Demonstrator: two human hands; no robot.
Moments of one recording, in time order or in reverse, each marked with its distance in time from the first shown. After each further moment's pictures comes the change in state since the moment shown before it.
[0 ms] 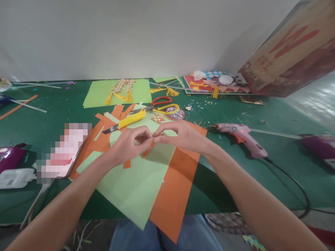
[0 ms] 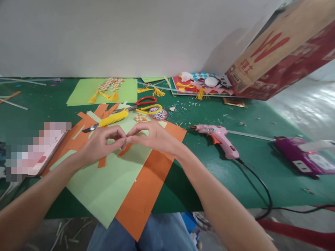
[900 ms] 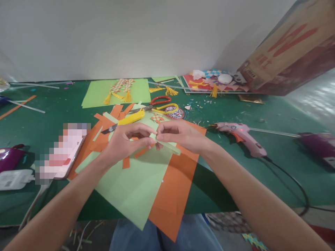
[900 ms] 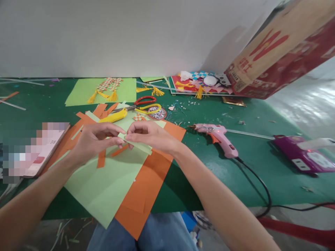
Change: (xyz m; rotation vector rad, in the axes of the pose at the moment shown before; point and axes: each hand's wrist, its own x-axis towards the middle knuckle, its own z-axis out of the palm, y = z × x) left_hand -0.003 0.005 -0.003 -0.296 0.100 0.023; right_hand -0.002 -0.005 0.002 0.412 -0.122 0.081
